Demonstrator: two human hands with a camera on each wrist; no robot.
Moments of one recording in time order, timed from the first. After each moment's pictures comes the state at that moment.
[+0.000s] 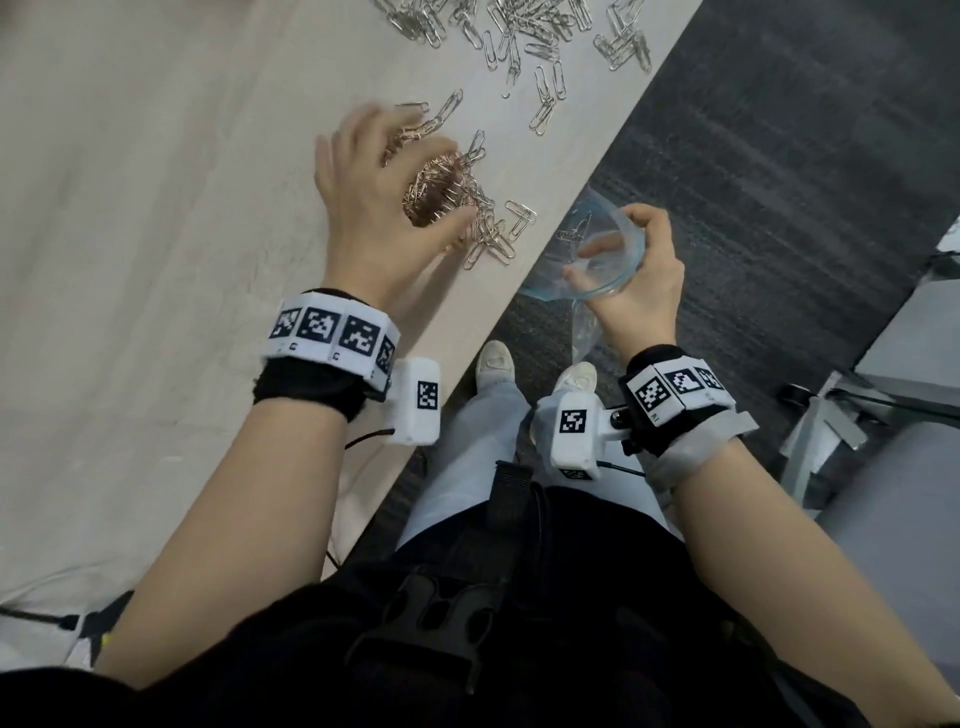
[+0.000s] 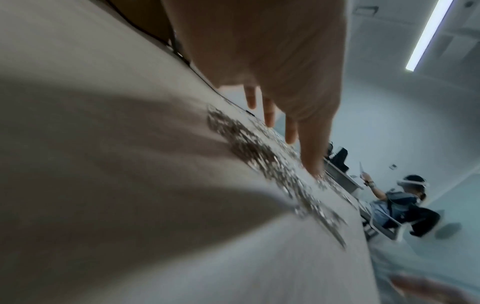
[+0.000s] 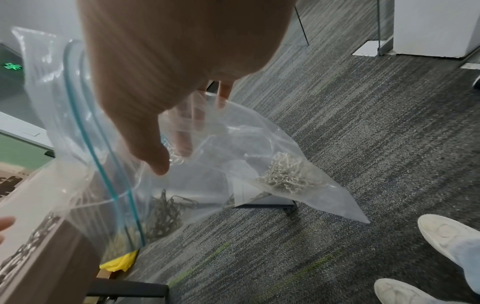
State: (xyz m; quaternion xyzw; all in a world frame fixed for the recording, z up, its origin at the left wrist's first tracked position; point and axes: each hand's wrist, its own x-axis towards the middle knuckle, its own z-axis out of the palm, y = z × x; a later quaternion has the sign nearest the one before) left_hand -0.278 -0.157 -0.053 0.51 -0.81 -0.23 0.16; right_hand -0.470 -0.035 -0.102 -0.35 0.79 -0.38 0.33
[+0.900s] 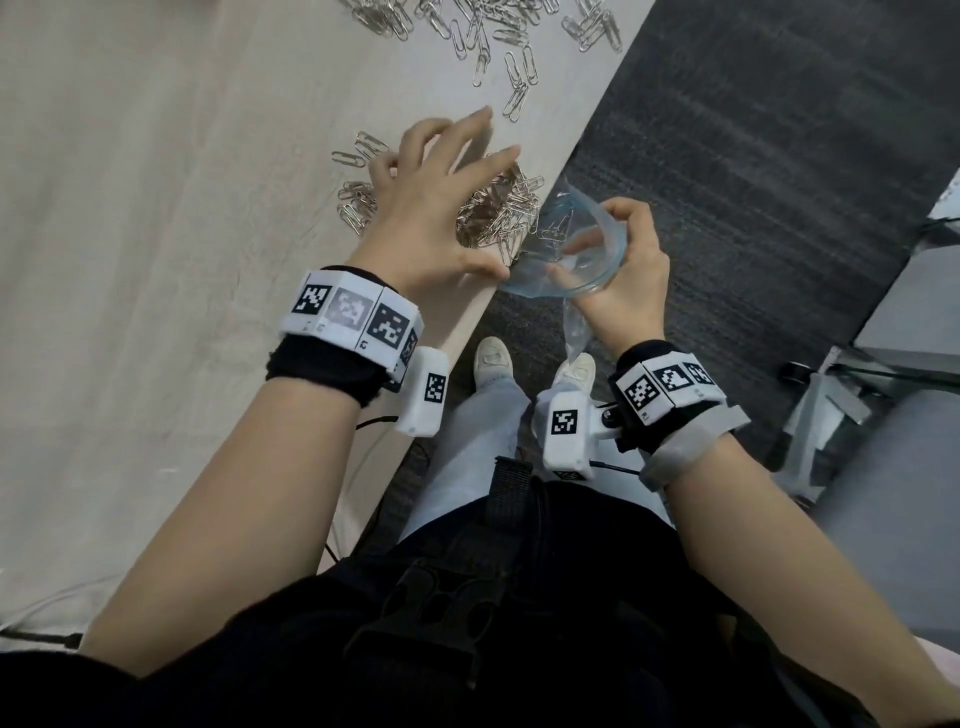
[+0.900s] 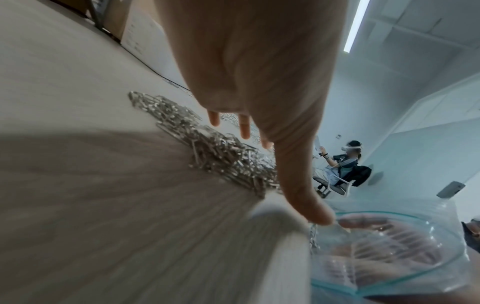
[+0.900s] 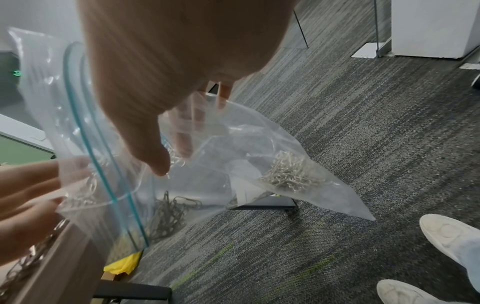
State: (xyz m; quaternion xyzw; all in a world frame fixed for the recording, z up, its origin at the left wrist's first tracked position) left_hand -0.312 -0.155 -0.042 0.39 -0.87 -0.28 -0.05; right_hand -0.467 -0.027 -0.110 -0.36 0.79 -0.38 0.31
